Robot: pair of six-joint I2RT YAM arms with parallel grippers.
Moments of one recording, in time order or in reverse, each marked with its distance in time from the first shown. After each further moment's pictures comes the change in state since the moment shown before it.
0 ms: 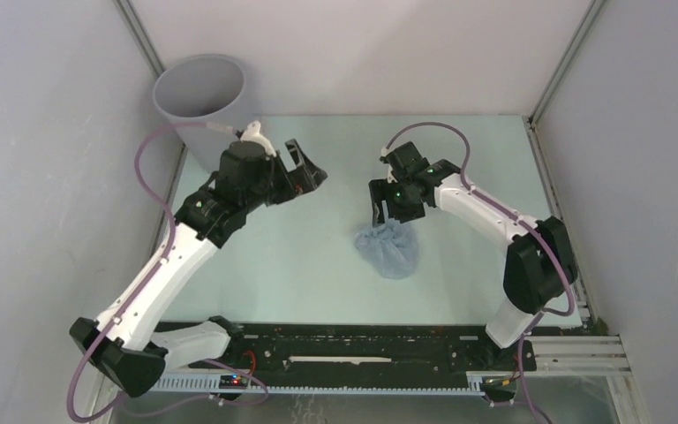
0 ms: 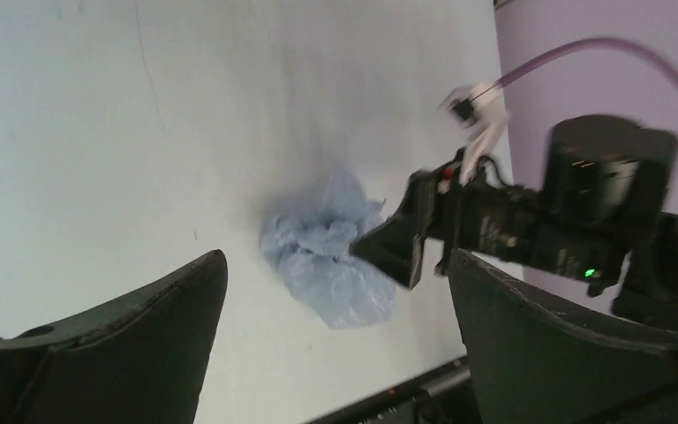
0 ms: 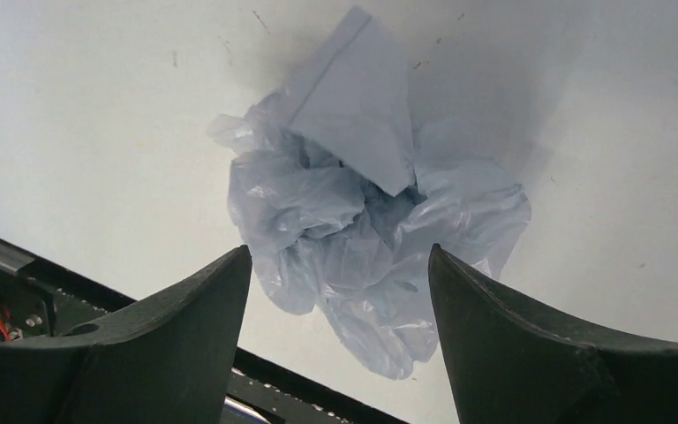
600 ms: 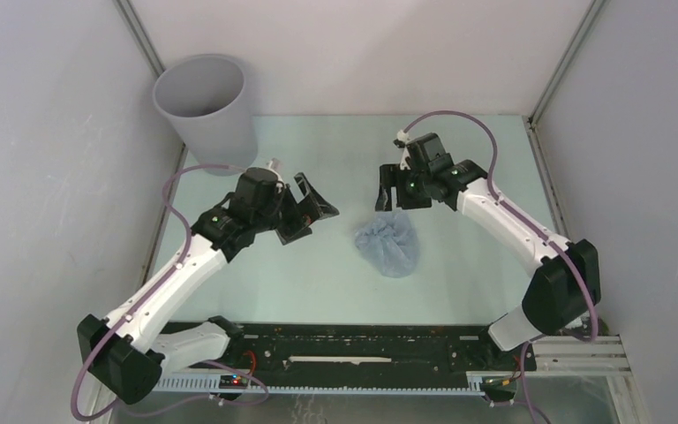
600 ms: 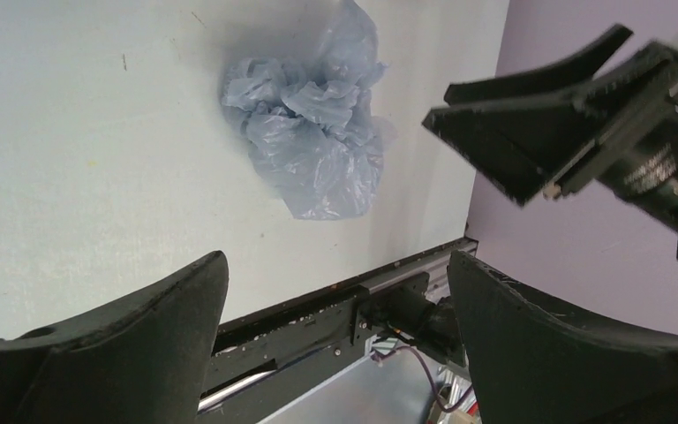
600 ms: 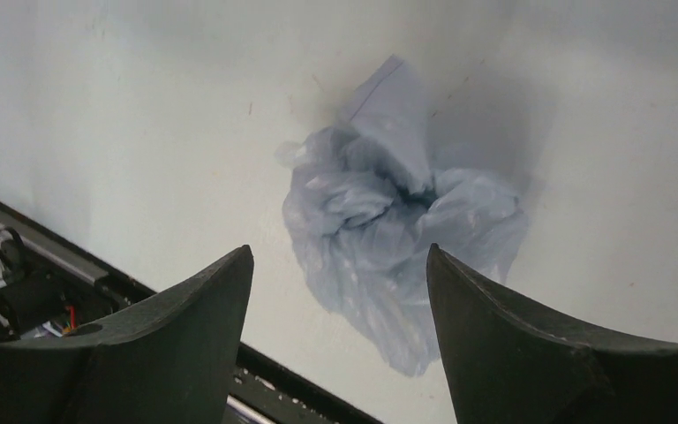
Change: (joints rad) left arm -0.004 -0.073 -0.306 0.009 0.236 -0.302; right arm -0.021 -0.184 -0.035 0.068 -0.049 0.023
